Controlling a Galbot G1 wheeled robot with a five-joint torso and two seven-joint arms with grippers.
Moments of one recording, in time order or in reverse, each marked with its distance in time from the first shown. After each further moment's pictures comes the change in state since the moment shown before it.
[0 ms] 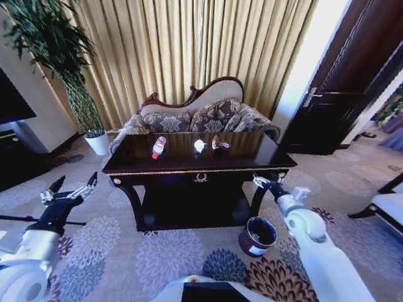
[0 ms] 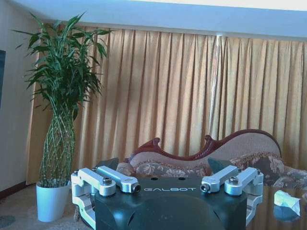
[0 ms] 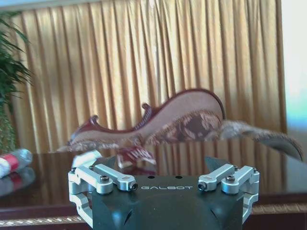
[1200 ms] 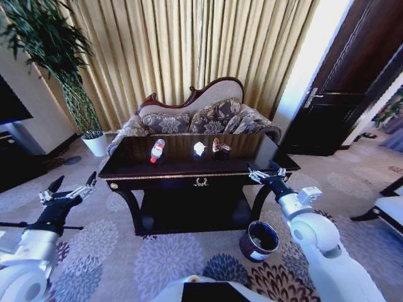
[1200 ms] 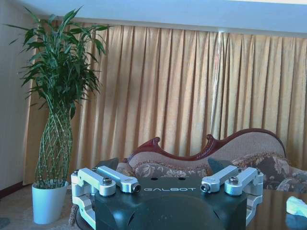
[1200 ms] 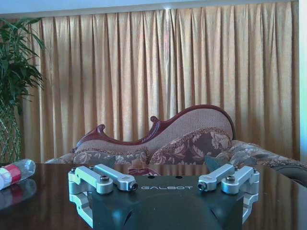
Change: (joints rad) left arm -0.002 0.002 -0.004 0.000 -0.002 0.005 -0.004; right arm -0.045 0.003 -0.018 0.116 -0.070 0.012 0.016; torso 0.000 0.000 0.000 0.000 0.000
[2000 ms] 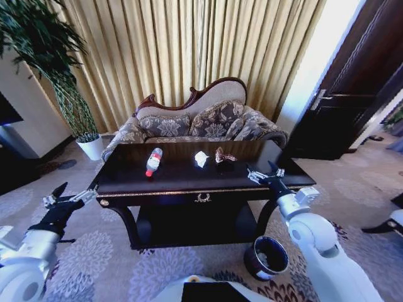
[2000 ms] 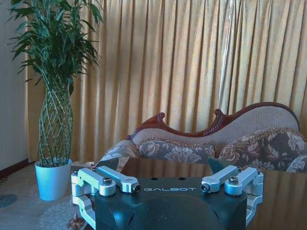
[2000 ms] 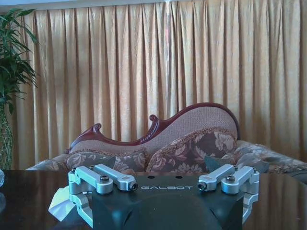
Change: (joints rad) left arm -0.003 0.017 -0.010 0.000 0.004 0.133 -0.024; right arm 0.003 0.004 -0.009 -0.008 -0.003 0.002 -0.002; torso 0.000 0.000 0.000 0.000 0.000
